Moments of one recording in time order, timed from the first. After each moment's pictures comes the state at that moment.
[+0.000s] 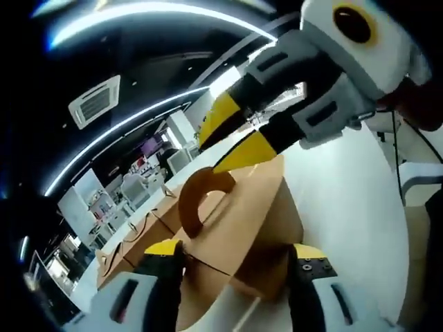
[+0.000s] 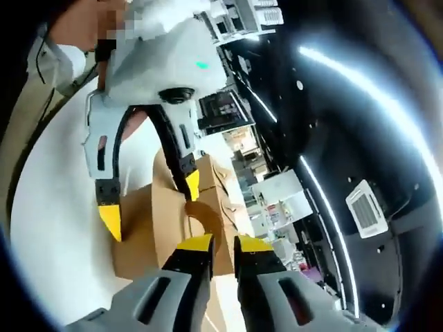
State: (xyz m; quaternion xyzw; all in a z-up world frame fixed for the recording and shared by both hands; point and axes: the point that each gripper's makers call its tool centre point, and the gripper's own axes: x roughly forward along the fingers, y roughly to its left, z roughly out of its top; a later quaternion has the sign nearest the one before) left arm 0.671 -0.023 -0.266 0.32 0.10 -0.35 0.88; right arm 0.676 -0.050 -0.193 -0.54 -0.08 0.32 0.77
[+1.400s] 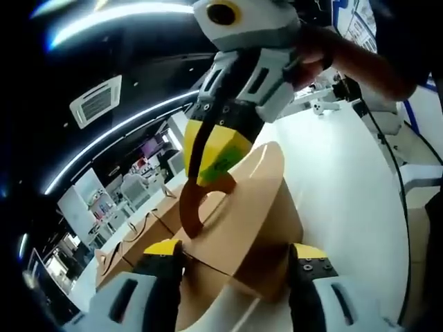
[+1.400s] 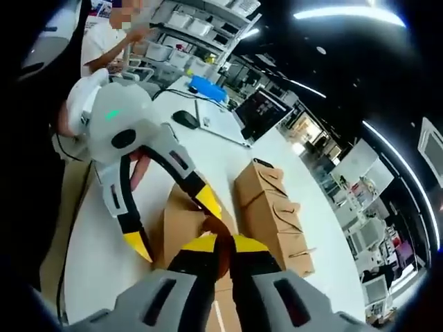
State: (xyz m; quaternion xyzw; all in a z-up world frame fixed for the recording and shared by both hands) left arm 0.668 -0.021 -0.265 0.31 0.09 -0.35 0.88; right arm 0.681 -0.031 -0.198 -0.42 0.06 0.53 0.74
